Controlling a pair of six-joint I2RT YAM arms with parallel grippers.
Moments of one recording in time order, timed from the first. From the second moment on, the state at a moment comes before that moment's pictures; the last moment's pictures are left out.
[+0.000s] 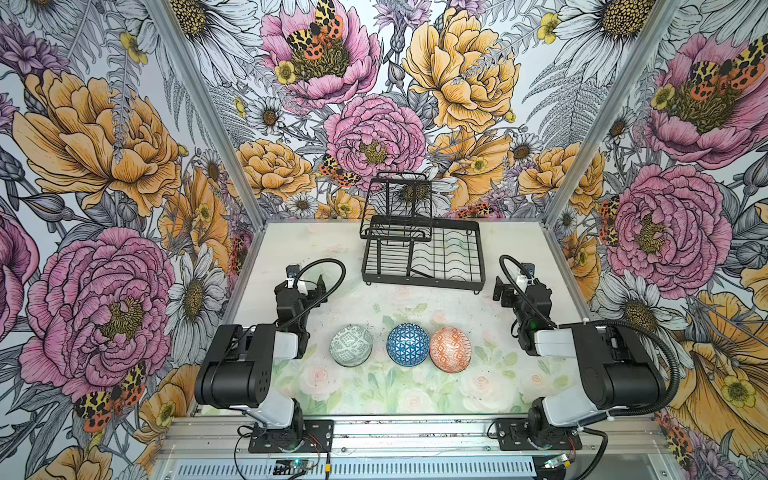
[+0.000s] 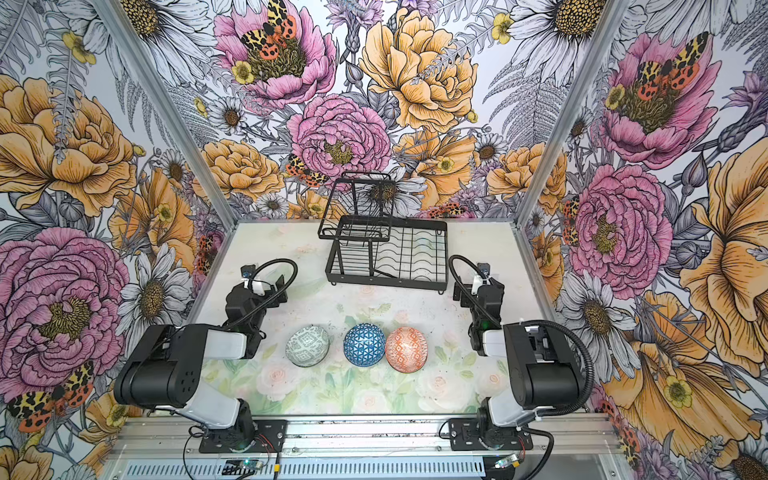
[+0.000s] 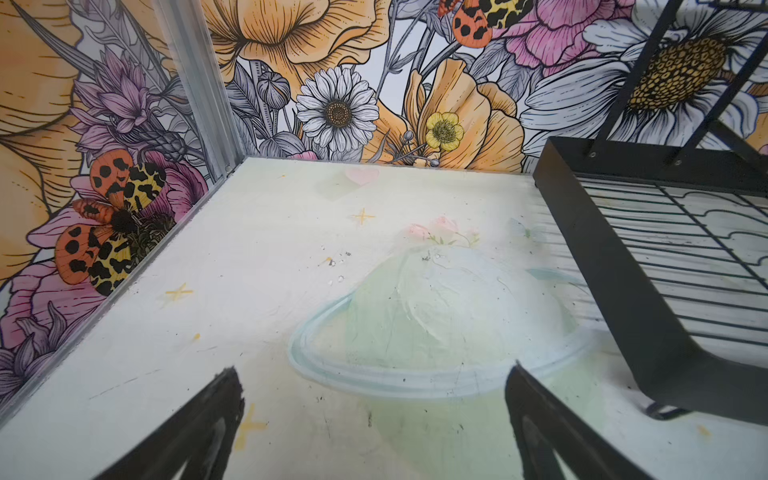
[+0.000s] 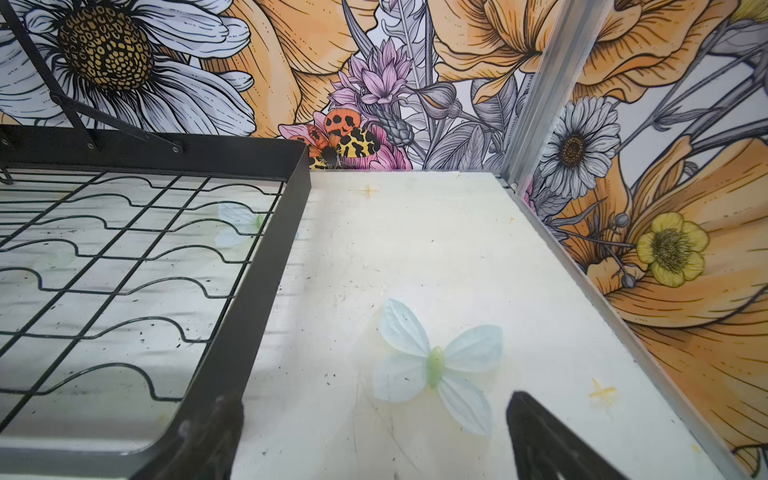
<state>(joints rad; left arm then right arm) 0.00 1.55 0.36 0.96 -0.08 -0.04 -0.01 1.53 0.38 0.85 0.10 -0.01</state>
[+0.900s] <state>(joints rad) 0.01 1.55 0.36 0.96 -0.05 -0.04 -0.01 1.53 0.38 0.85 0.10 -0.01</state>
